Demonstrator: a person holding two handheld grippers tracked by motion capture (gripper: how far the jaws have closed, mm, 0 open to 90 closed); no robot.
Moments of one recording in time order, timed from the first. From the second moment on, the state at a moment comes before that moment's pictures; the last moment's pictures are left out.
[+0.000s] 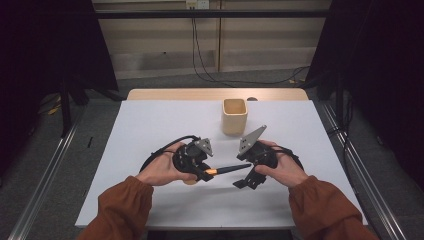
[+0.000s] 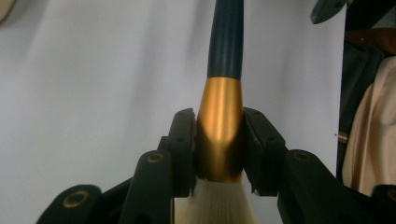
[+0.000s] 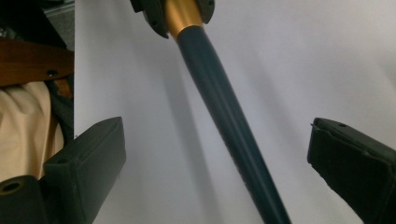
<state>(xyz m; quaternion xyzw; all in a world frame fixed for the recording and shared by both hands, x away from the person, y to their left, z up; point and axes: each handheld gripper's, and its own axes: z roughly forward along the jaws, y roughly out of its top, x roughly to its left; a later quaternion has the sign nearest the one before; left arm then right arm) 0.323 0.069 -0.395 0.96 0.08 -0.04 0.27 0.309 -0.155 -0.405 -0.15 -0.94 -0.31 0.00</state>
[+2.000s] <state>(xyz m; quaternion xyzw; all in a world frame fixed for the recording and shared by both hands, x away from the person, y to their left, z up) 0.327 0.052 -0.411 0.95 0.07 -0.08 0.28 0.316 -0.123 -0.416 -0.05 -0.96 -0.26 0.03</state>
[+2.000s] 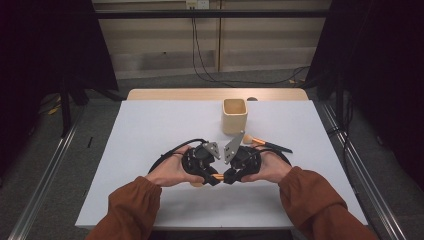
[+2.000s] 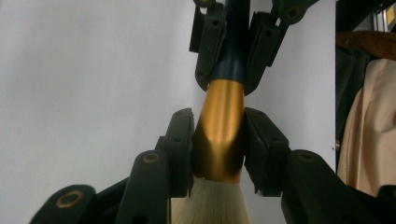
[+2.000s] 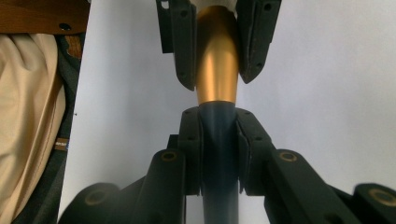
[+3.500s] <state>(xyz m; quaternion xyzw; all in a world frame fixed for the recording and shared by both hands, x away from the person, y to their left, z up) 0.324 0.119 -0.420 0.90 0.21 0.02 0.39 0.317 -0.178 -0.427 -0.19 -0.94 -0.28 0.00</state>
